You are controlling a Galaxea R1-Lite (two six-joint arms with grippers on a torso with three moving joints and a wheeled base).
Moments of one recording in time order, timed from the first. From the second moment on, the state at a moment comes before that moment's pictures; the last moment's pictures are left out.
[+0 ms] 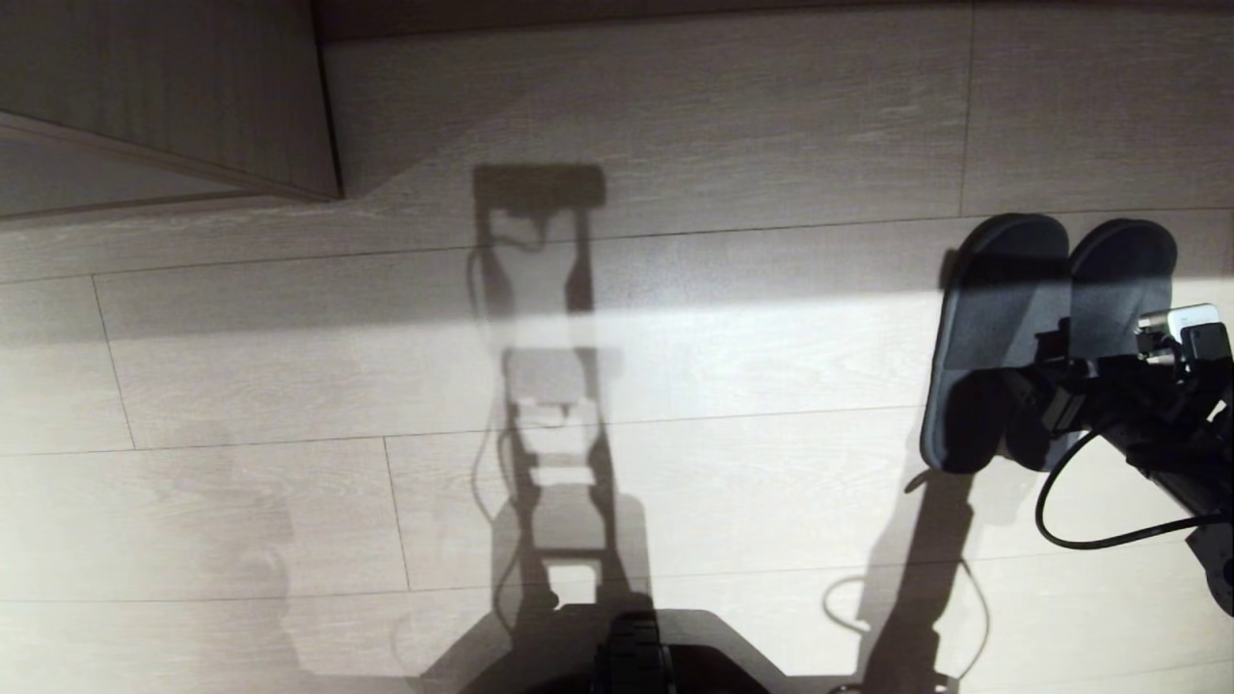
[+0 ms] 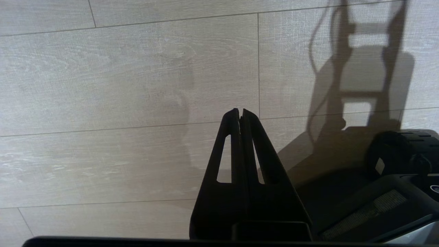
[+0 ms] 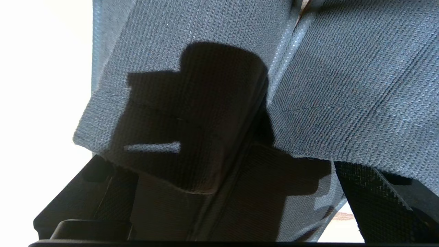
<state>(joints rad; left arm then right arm) 0.00 0.00 0.00 0.00 0.00 0.00 -0.34 1.91 -0.52 -1.51 0.32 -0.13</state>
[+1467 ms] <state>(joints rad) 0.00 0.00 0.00 0.00 0.00 0.00 -0.34 2.05 -0.77 -1.52 0.33 -0.13</state>
